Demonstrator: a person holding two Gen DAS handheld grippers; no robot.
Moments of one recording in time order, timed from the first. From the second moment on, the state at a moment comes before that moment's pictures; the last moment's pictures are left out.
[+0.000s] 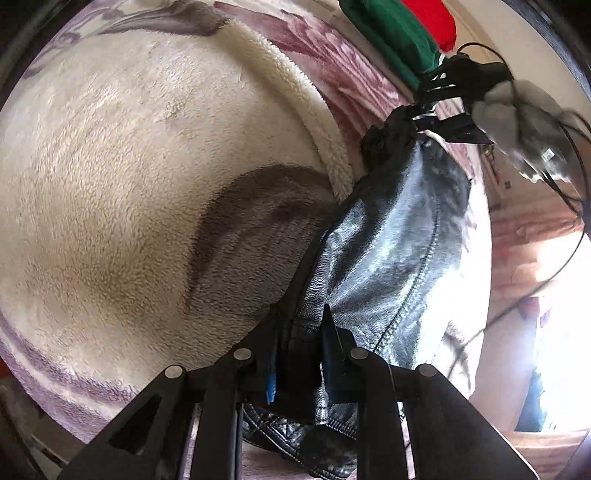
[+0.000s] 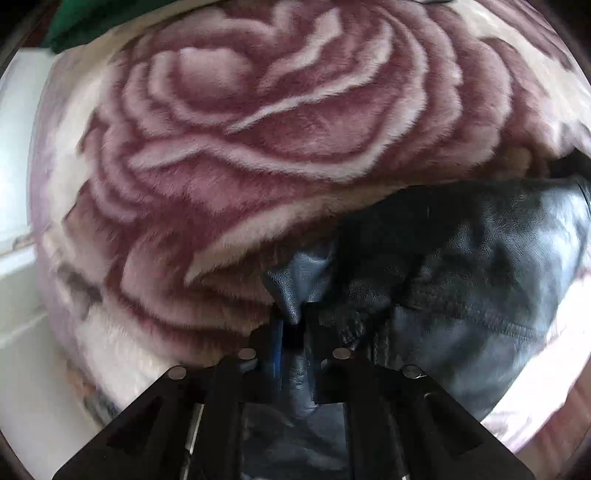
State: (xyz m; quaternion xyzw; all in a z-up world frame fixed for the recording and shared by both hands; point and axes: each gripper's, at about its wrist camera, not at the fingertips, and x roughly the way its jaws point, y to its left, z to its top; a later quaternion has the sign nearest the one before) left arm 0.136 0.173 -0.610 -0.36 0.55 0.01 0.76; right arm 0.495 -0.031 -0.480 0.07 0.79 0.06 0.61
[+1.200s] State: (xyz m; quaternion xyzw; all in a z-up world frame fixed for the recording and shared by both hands) left arm 0.370 0.131 -0.653 -0.30 0.62 -0.06 0.72; right arm 0.390 -0.244 -0.540 0.17 0.77 0.07 0.61
